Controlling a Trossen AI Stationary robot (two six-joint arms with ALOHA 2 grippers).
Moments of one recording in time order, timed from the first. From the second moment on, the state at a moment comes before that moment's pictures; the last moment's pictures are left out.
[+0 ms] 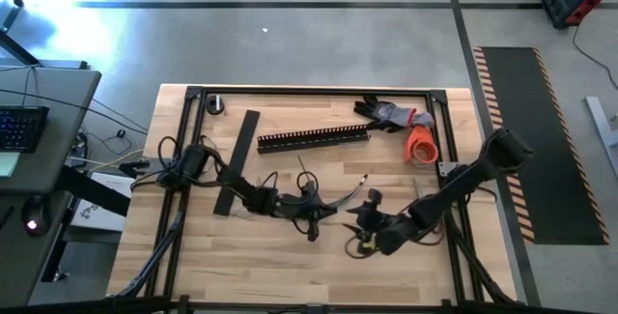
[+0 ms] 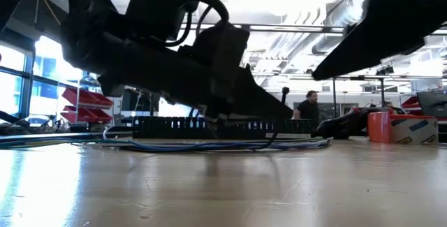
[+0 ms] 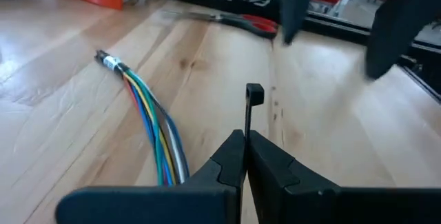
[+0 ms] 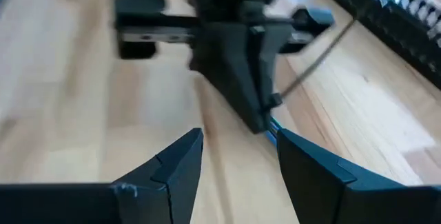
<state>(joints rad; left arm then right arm) -0.27 2.17 0.91 0.99 -0.31 -0.30 0.62 1.61 0.77 0.00 0.69 0.56</state>
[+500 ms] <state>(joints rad) -0.36 2.15 0.91 1.01 -0.37 -0.22 0.56 1.67 0.95 -0.35 0.68 0.81</state>
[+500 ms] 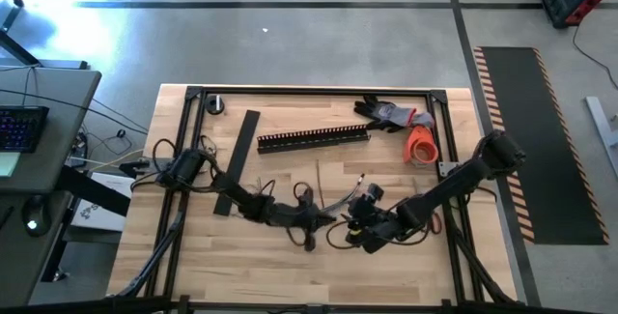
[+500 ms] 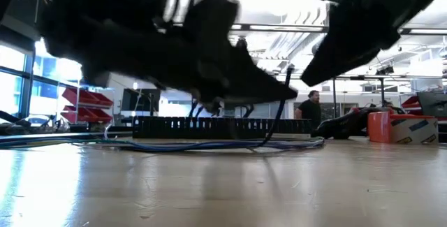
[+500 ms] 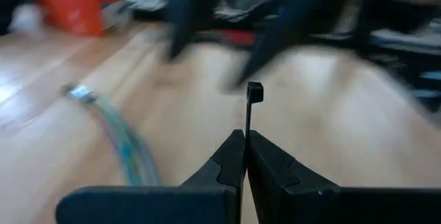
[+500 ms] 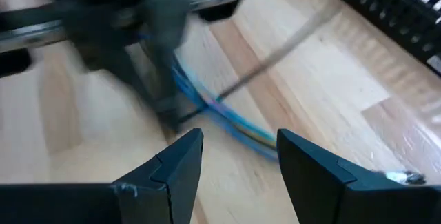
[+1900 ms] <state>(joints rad) -0.41 2.09 0.73 1.12 -0.27 -0.29 -0.05 2.07 0.88 0.61 -0.11 0.30</state>
